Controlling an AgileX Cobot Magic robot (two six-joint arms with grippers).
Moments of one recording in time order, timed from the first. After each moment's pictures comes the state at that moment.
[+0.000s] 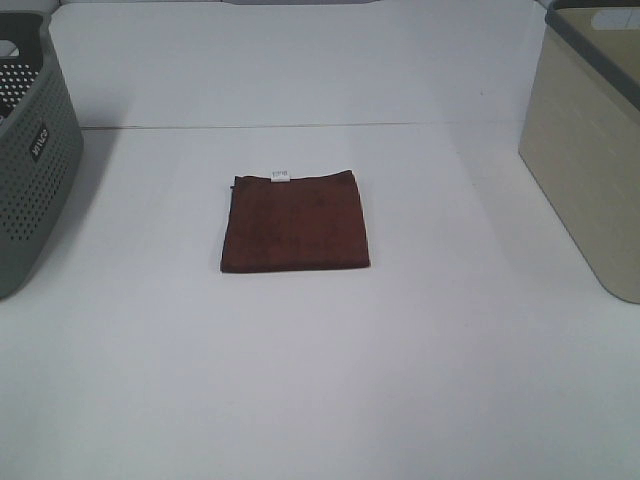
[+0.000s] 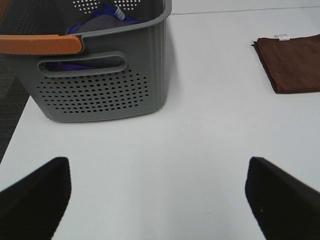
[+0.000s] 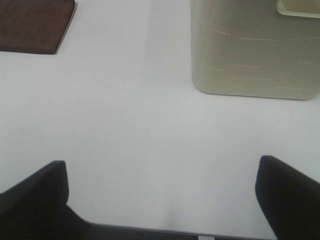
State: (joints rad) left arm 0.02 -0.01 -0.50 0.00 1.05 0.03; right arm 0.00 0.00 -0.46 0.09 1.11 -0.13
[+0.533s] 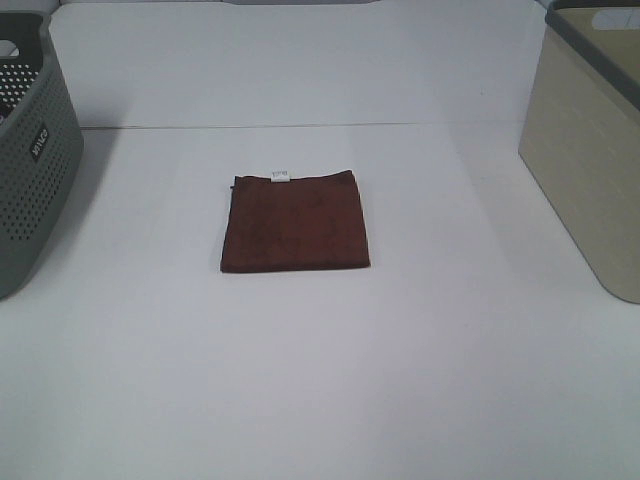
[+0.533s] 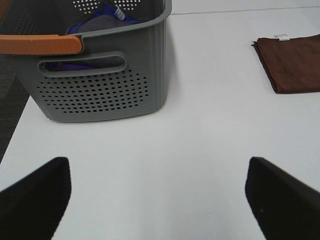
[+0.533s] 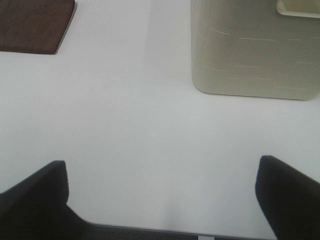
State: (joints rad) left arm 0.02 -0.01 -0.50 0.00 1.05 0.03; right arm 0.00 0.00 -0.46 0.09 1.11 -0.13
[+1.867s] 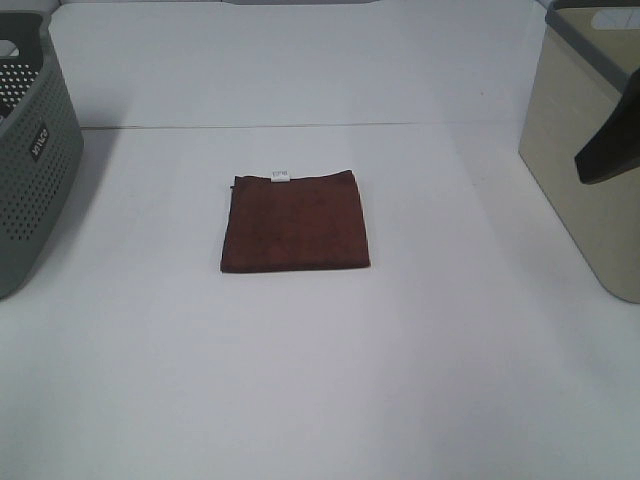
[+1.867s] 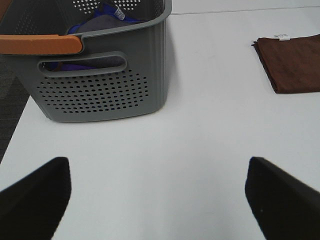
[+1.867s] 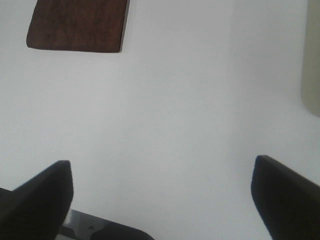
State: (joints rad) left arm 0.02 -0.01 -0.50 0.00 1.05 0.03; right arm 0.00 1.25 -0.98 0.42 0.98 -0.26
